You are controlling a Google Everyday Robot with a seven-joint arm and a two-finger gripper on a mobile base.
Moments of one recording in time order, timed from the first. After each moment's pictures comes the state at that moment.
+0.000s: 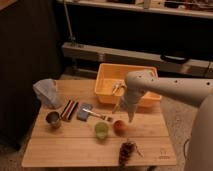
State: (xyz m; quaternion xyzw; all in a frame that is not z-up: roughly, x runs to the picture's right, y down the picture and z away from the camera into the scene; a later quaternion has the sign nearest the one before) arm 0.091 0.142 0.767 -0.29 0.27 0.80 0.46
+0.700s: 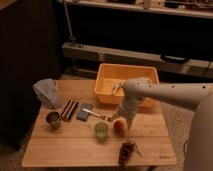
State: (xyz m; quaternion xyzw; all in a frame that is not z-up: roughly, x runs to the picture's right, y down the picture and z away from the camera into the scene) arm 0.082 0.184 0.771 -0.31 0.29 0.79 0.44
